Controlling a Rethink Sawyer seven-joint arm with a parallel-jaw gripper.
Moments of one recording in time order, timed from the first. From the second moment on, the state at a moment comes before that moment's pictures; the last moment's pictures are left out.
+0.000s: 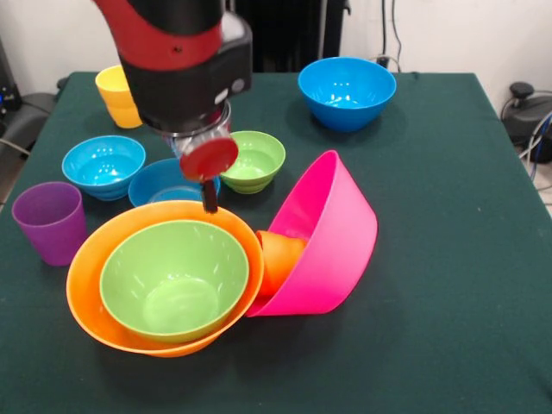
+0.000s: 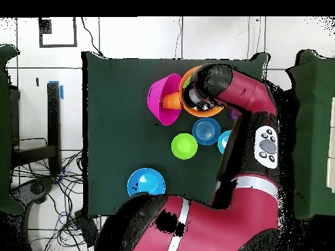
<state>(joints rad) -0.30 -0.36 -0.11 1.08 0.10 0.98 2.41</state>
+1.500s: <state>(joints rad) -0.31 -0.41 -0.10 1.11 0.10 0.87 2.41</state>
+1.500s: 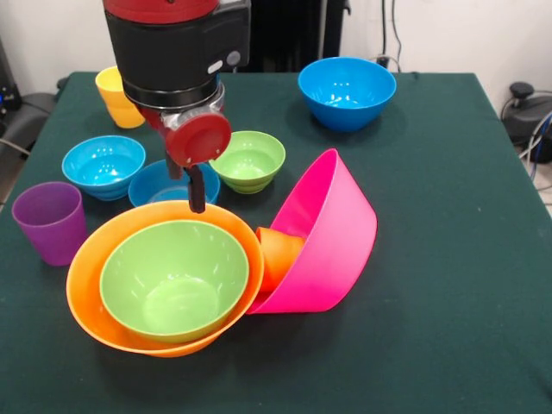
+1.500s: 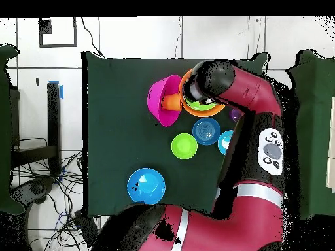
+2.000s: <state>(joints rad) -0.34 -0.42 -0.07 1.21 0.10 0.81 2.41</state>
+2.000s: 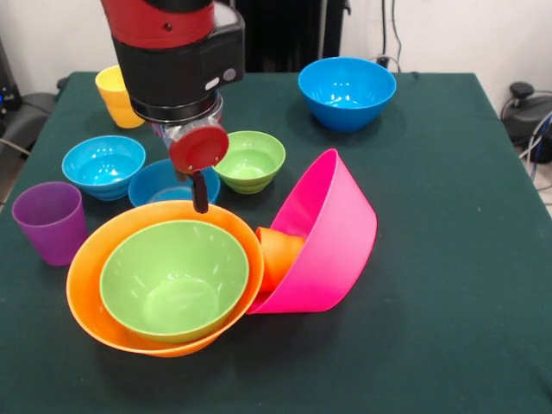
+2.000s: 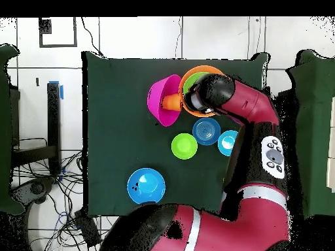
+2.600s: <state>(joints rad) -0.46 -0.32 0.04 1.22 0.10 0.72 2.41</state>
